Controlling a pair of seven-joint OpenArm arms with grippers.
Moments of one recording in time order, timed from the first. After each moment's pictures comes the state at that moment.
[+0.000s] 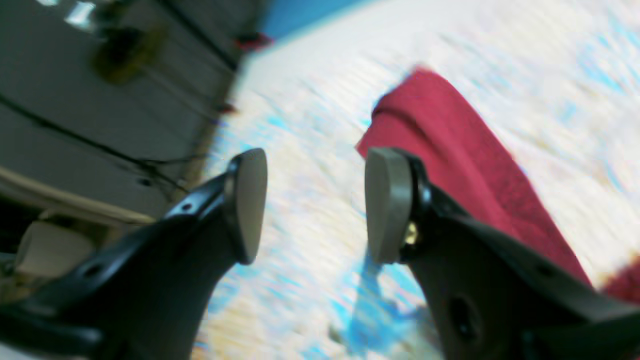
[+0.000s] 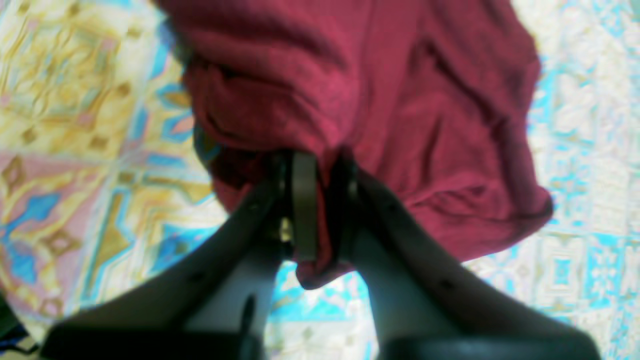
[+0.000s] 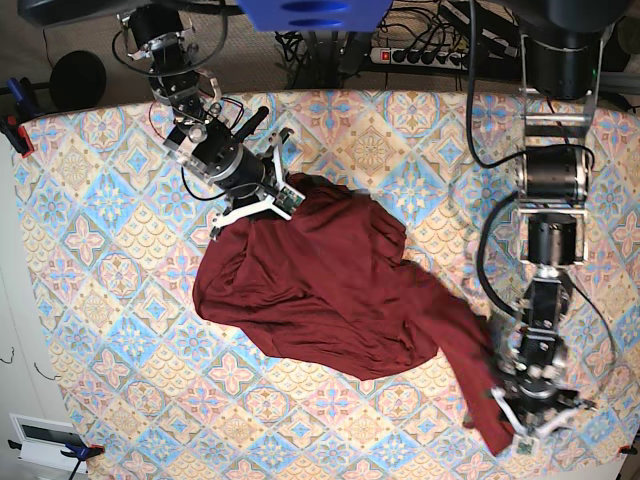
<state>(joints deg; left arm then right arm) -42.7 -18.2 9.0 50.7 11.5 2.7 28.6 -8.8 12.9 -17.9 109.9 -9.6 33.4 -39.9</state>
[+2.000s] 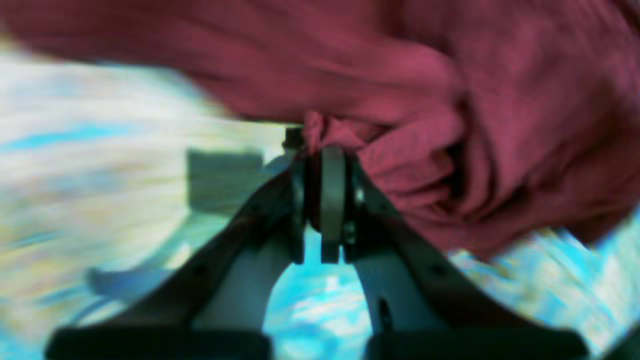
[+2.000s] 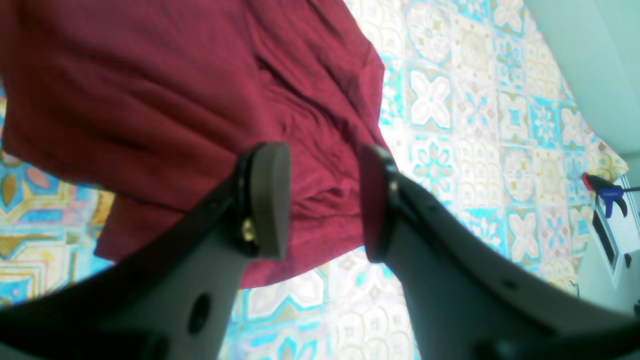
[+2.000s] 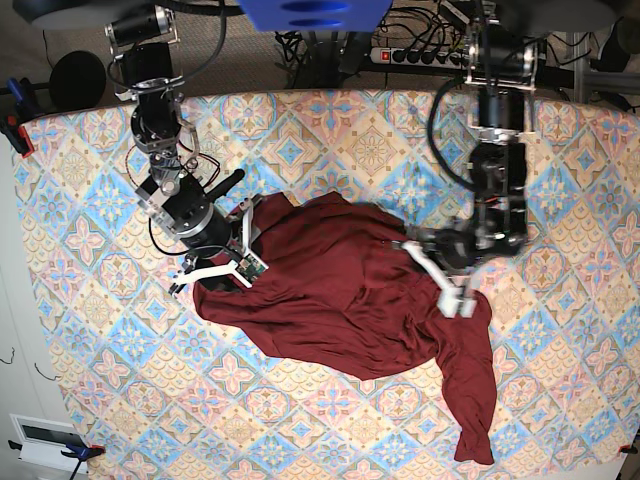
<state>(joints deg) -9.7 -14.4 -2.2 88.9 -28.3 -6.1 63.7 2.0 13.1 -10.5 105.5 -9.6 33.2 -40.4</state>
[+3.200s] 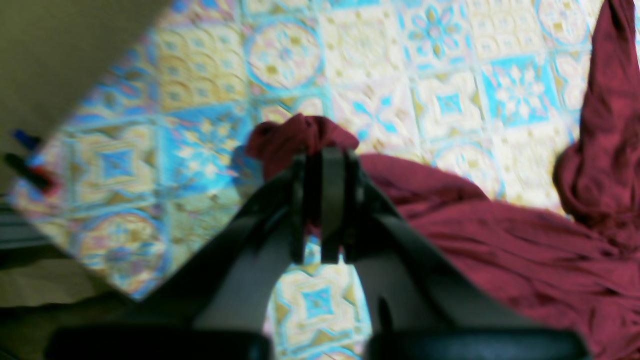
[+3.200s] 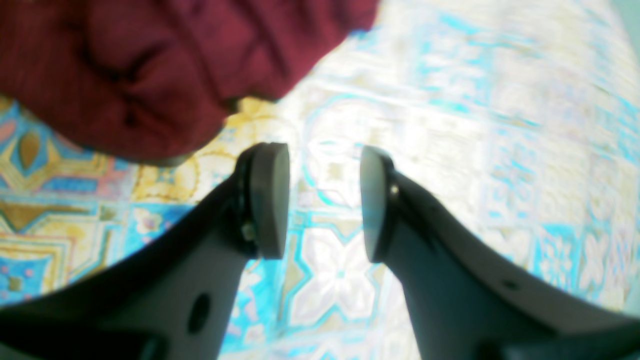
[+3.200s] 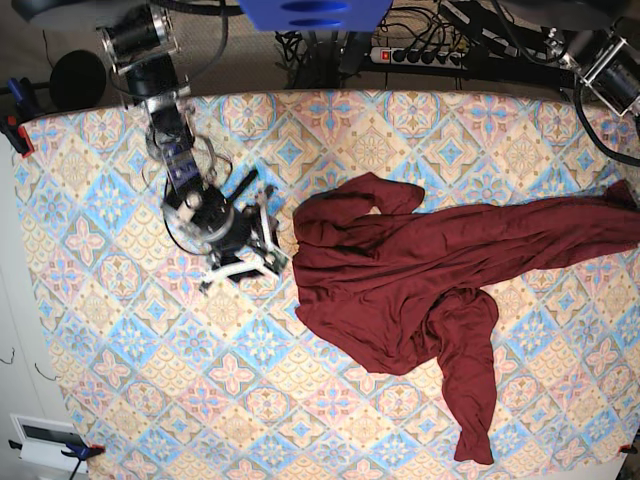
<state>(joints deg) -5.2 -32.6 -49.9 85.0 -28.0 -9.6 67.6 7.5 13.2 -18.0 94.2 -9.4 33.8 -40.8</state>
